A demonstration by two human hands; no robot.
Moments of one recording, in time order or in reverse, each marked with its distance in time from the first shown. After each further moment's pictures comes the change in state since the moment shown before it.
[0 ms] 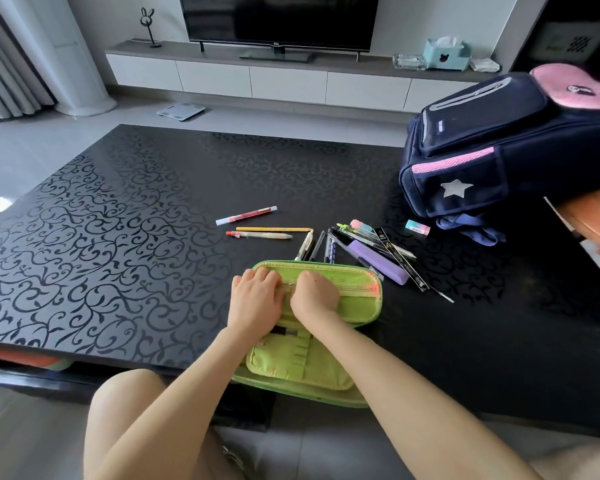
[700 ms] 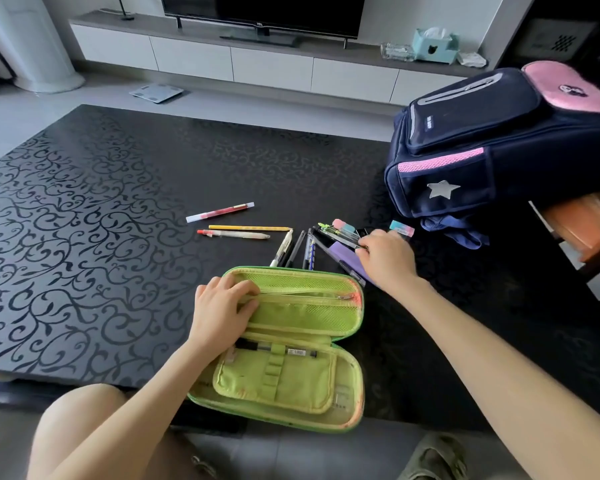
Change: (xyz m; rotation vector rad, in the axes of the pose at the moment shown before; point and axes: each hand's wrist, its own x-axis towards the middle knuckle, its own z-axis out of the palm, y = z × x) left_hand 0.000 -0.015 0.005 -0.123 0.002 -0.005; right_hand 0.066 0.136 -0.068 -0.152 0.233 -0.183
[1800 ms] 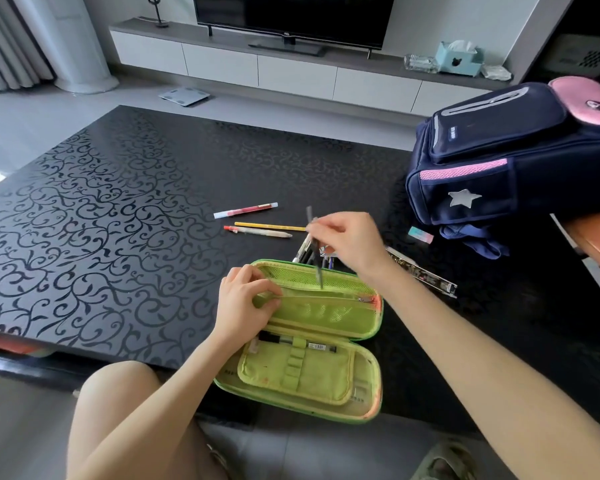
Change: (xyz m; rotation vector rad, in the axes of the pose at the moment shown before) left_hand -0.012 0.011 -0.017 -0.272 0.098 -0.045; right_hand -0.011 -0.097 -0.046 1.002 -0.064 -0.073
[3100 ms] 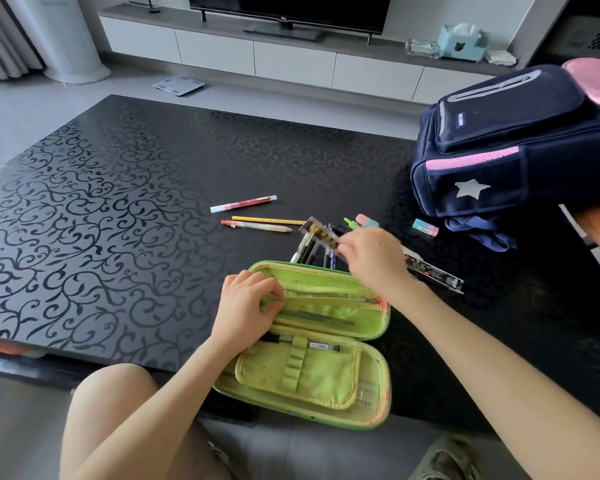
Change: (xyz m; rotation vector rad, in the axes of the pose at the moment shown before) left_hand 0.000 -0.007 0.007 0.116 -0.082 0.112; right_hand -0.005 0.048 -0.011 -0.853 0.050 -0.244
